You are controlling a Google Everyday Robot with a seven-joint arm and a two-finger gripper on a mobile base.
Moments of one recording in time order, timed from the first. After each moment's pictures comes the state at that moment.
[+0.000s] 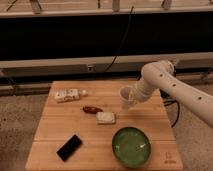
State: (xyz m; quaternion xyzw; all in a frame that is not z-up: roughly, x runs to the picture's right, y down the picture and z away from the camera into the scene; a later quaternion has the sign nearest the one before) arm 0.157 0.082 0.753 -0.24 -0.20 -0.26 0.92
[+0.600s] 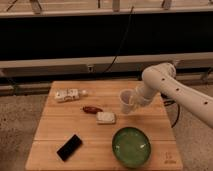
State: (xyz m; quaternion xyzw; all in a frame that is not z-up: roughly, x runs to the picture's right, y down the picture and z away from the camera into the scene) arm 0.158 0.113 0.726 -0.25 -0.19 -0.27 0.91
